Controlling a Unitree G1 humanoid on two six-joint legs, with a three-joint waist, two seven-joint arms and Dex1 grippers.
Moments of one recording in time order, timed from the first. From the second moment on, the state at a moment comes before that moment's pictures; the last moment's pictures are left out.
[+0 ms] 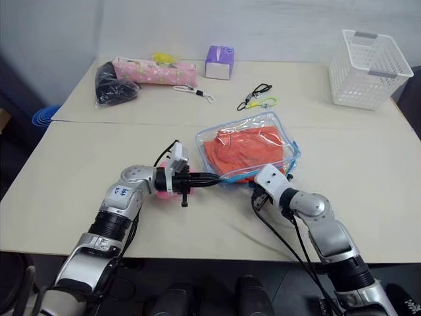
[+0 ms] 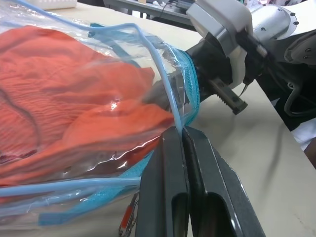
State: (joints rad) left arm -0.68 0.30 -0.13 0.39 -0.31 0.27 -1.16; right arm -0.26 -0.54 0.10 -0.15 0.13 0.39 0.62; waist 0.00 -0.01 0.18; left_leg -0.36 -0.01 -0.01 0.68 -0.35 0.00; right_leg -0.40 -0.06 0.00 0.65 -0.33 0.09
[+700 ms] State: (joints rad) left arm -0.69 0.35 -0.12 0.45 -0.30 0.18 -1.19; right arm -0.26 -0.58 0.04 -0.21 0.18 0.45 0.66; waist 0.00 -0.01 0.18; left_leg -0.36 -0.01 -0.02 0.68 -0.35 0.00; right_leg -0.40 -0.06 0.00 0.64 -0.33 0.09
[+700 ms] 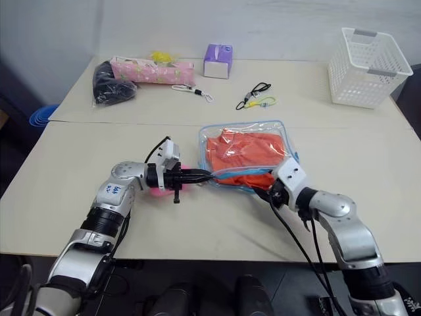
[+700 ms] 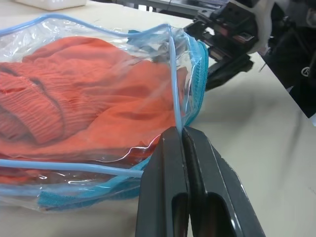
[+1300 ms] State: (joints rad) left arm -0.69 0.36 -0.12 0.45 -0.30 0.17 -1.19; right arm -0.32 -0.51 0.07 -0.12 0.19 0.39 0.70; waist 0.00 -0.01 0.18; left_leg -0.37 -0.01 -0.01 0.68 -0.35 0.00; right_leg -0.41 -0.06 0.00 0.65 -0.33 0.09
